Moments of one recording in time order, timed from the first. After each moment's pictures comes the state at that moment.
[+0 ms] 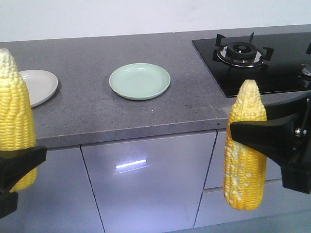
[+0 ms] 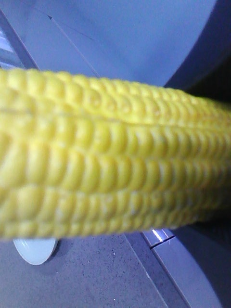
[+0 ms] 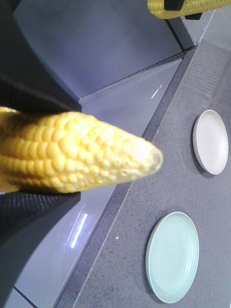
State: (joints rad) left arm -0.50 0.73 -0.76 -0.10 0.64 0.05; right arm 0.20 0.87 -0.96 0.79 0.91 -0.77
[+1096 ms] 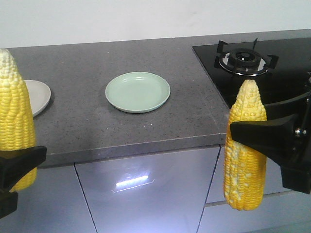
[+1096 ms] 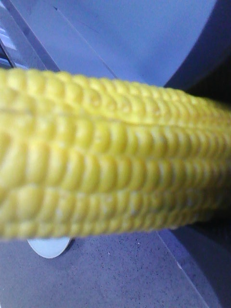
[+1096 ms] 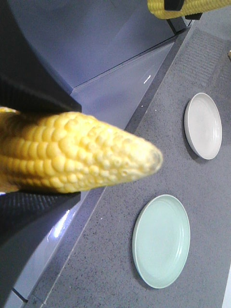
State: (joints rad) left arm -0.50 0.73 -0.76 -0.10 0.64 0.05; right arm 0.20 0.87 -0.96 0.79 0.91 -0.77
